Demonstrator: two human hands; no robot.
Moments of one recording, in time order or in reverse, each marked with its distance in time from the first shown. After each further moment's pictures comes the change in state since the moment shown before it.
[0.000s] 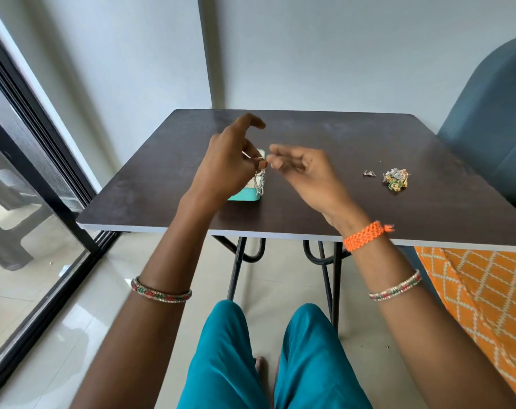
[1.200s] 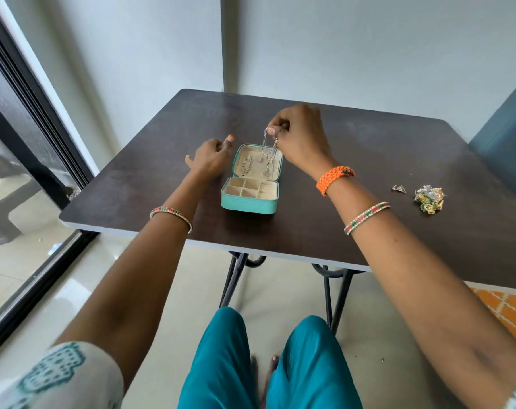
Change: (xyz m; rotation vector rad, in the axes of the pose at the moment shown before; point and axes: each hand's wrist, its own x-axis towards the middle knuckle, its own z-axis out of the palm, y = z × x) left_hand 0.115 -0.184 0.044 0.057 0.028 -0.530; right_hand 0.142 0.029 0.037 -0.664 0.089 -0.170
